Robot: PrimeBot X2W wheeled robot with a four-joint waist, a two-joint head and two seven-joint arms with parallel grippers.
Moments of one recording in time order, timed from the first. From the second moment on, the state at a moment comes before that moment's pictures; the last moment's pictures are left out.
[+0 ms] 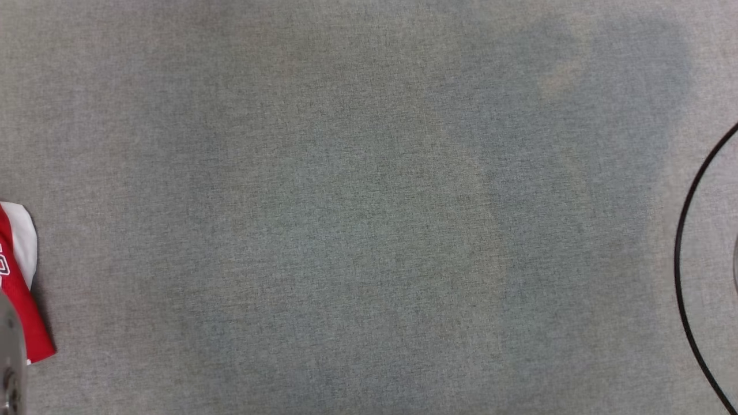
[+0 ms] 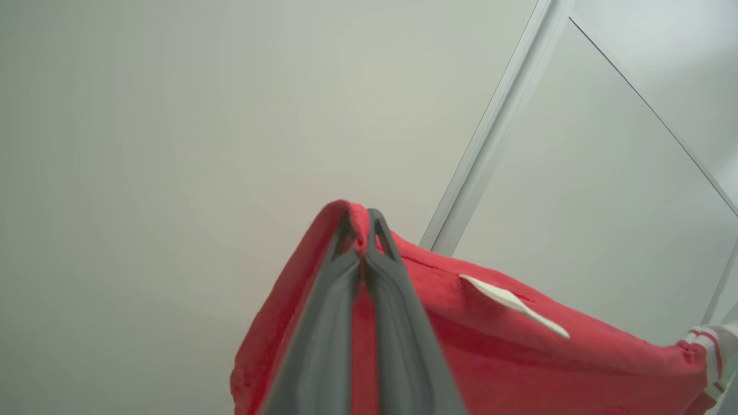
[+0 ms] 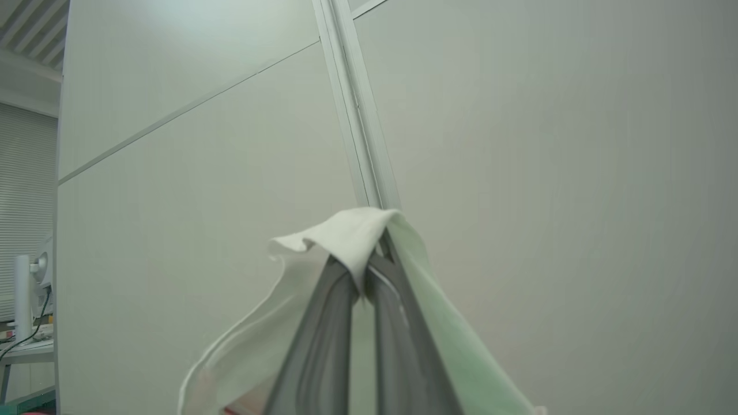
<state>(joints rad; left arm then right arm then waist) -1.28 0.34 -0.10 0.34 -0.88 -0.10 -0.01 -1.51 -0.15 0.01 0.43 0.56 0.13 -0.18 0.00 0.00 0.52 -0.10</state>
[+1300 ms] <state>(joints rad) -0.05 0.34 -0.32 0.30 -0.88 0.00 -0.18 0.04 -0.05 -0.19 -0.07 0.45 0.13 0.39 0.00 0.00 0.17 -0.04</state>
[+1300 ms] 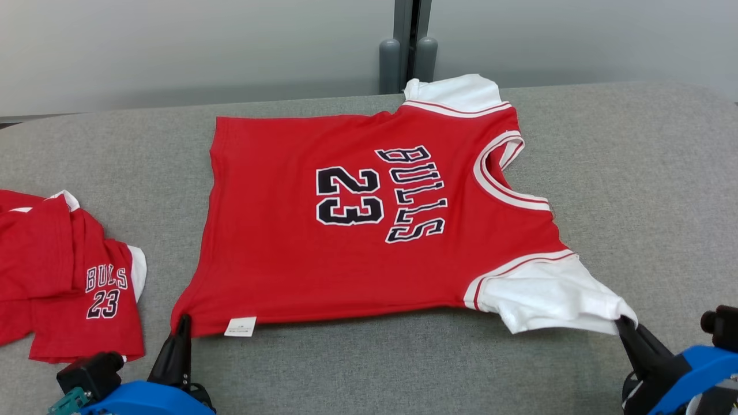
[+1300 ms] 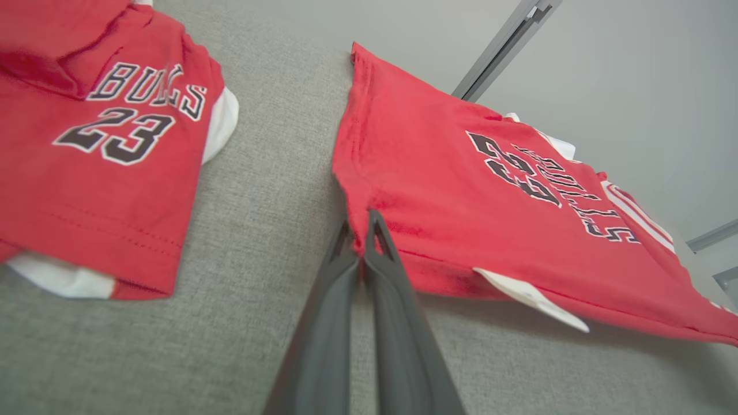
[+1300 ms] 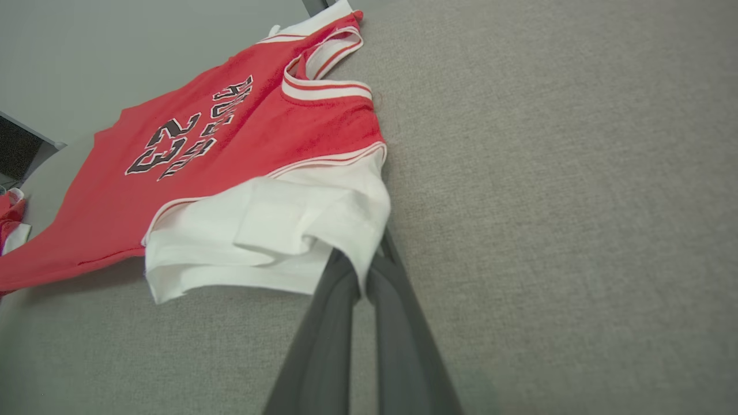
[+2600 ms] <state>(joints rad) -0.15 0.47 -0.33 -0.07 -1.08 0.06 0.30 -0.10 -0.05 -0.08 -0.38 0.40 0.13 0.79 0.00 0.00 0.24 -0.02</state>
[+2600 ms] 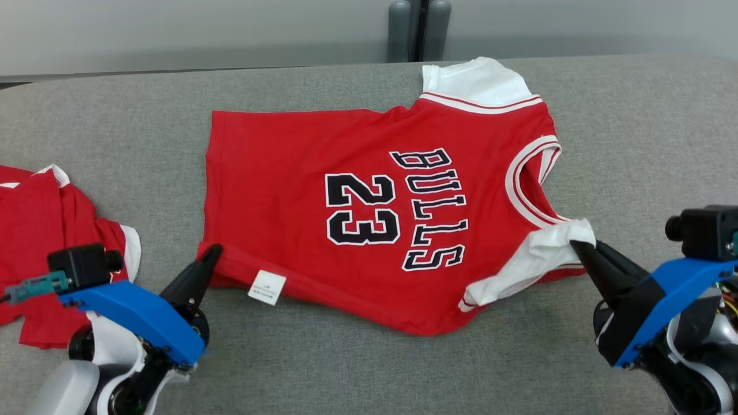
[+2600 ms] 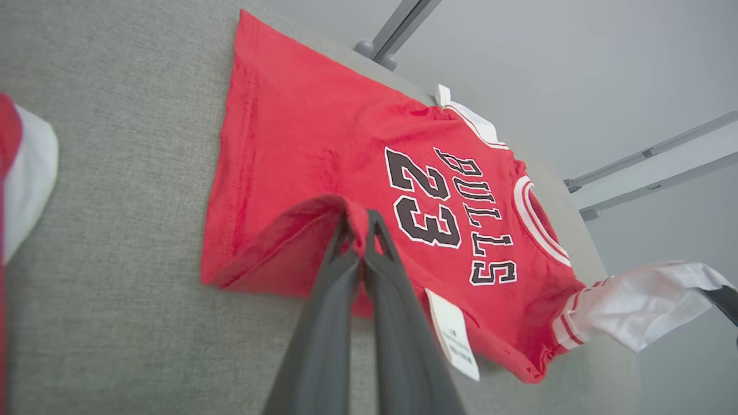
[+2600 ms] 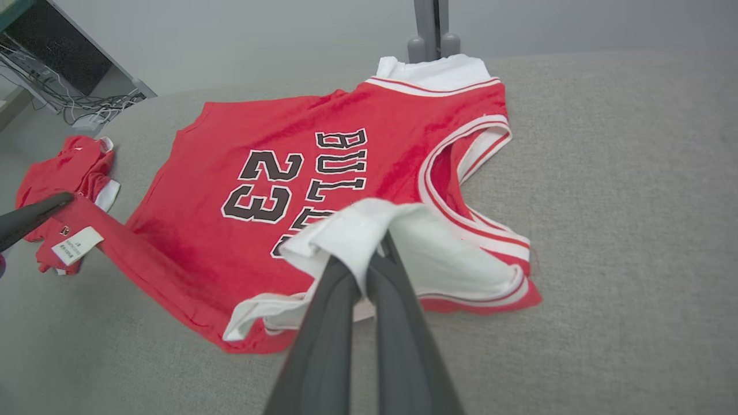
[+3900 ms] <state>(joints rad) -0.33 0.34 -0.36 0.29 -0.95 0.01 0.06 -0.37 -0.05 -0.16 0.02 0.41 0.13 0.43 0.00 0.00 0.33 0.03</state>
